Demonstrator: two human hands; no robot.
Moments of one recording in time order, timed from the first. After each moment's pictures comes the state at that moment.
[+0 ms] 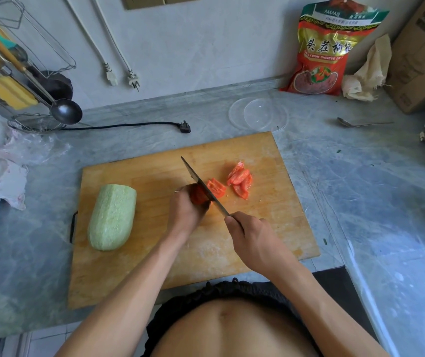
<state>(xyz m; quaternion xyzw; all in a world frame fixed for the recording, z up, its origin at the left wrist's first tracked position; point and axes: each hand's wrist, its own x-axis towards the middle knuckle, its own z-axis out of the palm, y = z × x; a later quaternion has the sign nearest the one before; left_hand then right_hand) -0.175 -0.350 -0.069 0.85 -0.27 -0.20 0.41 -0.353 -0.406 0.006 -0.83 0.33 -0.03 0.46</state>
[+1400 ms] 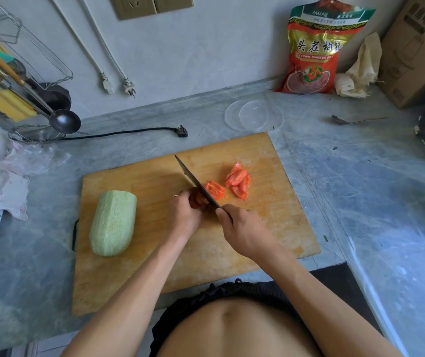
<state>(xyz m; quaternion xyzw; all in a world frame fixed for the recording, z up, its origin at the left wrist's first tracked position) -0.180 -0.344 -0.063 0.84 -0.25 -0.22 0.42 -0.328 -0.412 -0.022 -0.83 0.34 -0.04 0.43</state>
